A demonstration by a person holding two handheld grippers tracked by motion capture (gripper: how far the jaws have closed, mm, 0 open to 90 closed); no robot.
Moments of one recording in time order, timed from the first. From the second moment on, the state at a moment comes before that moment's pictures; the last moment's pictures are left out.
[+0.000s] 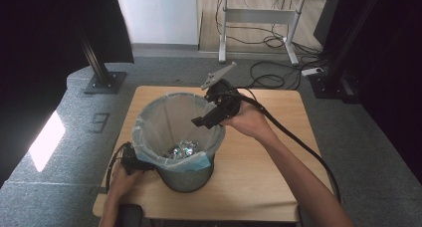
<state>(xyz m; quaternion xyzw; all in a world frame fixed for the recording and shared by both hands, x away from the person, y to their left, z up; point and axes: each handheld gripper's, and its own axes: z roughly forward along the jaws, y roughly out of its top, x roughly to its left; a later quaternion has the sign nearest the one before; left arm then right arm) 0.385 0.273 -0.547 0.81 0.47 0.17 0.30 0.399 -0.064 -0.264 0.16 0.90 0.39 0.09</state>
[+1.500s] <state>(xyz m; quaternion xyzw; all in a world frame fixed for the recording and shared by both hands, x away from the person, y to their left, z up) 0.384 0.272 -0.548 0.81 0.47 0.18 0.30 0.396 -0.219 -0.300 0.29 0.84 0.43 0.19</state>
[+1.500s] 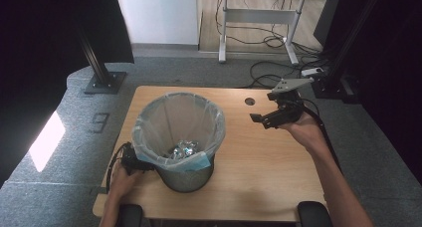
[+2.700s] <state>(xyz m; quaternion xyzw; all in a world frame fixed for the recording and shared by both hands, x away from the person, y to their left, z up) 0.384 0.271 -0.548 0.81 0.48 0.18 0.30 0.381 -0.297 -0.454 0.37 0.81 0.40 0.20</state>
